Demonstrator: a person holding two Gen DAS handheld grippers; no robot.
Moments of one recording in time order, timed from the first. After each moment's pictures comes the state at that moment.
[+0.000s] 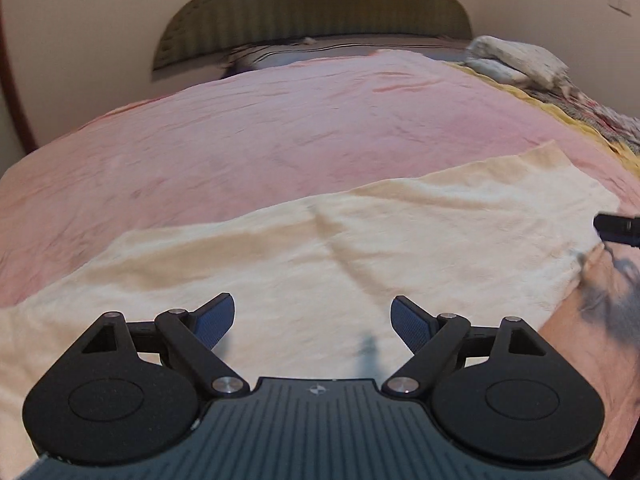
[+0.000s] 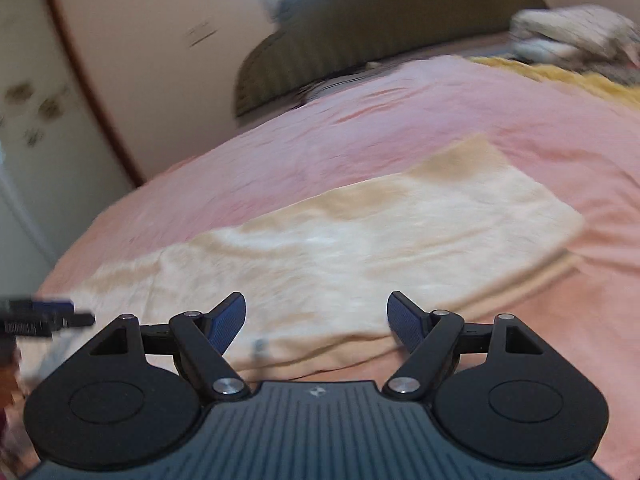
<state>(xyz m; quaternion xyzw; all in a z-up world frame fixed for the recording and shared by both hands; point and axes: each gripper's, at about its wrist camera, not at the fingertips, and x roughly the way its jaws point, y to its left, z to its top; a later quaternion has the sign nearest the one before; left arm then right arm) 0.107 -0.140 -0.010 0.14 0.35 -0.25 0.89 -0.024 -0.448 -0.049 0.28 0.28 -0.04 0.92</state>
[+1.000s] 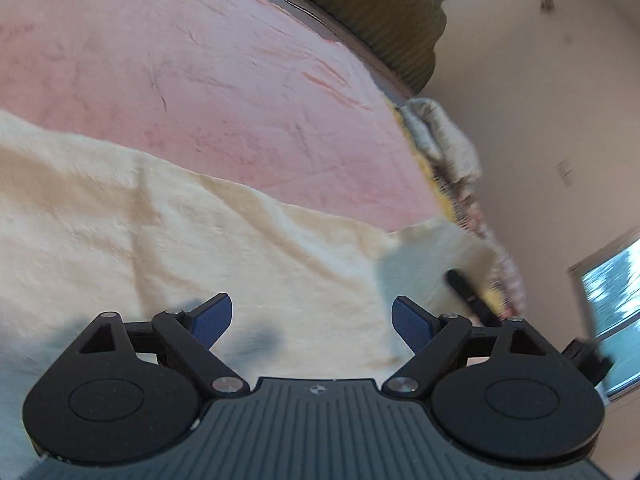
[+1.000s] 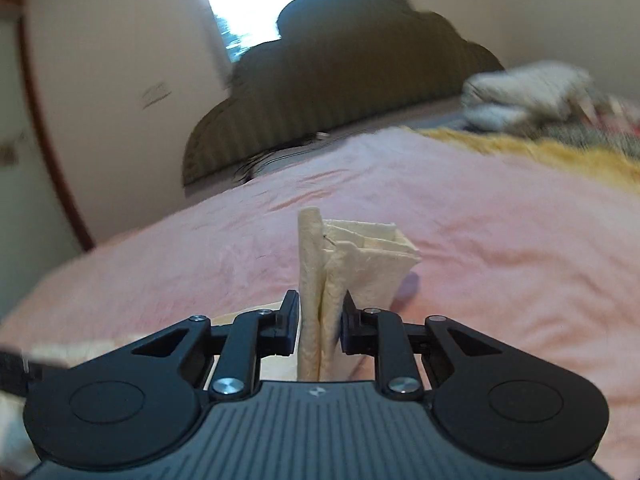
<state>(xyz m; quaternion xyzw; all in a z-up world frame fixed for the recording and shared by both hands) 0.184 -0.160 -0.042 -0.25 0.48 -0.38 0.75 0.026 -0.457 -0.026 0.15 0.22 -0.09 0.96</state>
